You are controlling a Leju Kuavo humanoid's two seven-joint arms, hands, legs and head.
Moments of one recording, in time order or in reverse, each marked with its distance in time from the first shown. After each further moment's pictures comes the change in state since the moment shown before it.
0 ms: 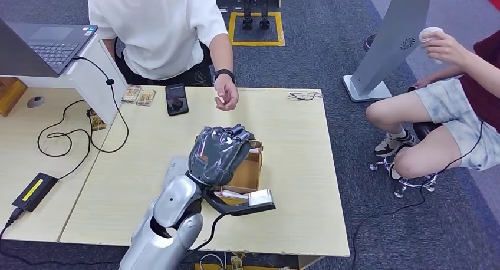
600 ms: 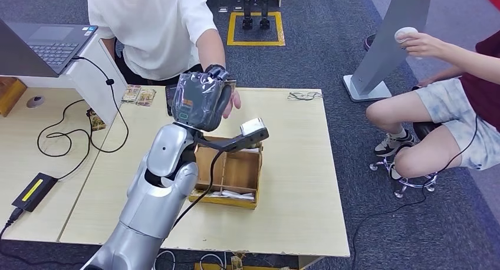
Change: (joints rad) left arm -0.257 -0.062 0.138 0.155 -0.066 -0.029 0.156; right arm -0.044 0.000 0.038 0.068 0.000 -0.001 -0.005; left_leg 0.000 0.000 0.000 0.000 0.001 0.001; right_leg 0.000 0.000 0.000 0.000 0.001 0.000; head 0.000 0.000
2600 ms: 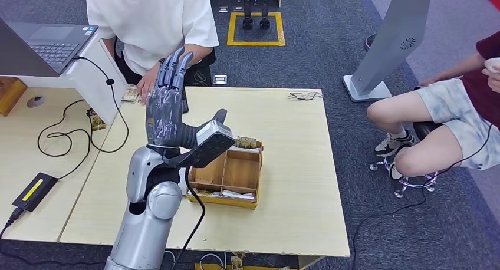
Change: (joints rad) left arm 0.225 -0.046 0.104 -0.301 0.331 0.009 -0.118; right arm 0.018 -0.002 -0.098 0.014 0.000 -0.001 0.004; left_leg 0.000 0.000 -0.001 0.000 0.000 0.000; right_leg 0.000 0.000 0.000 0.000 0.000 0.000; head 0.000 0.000
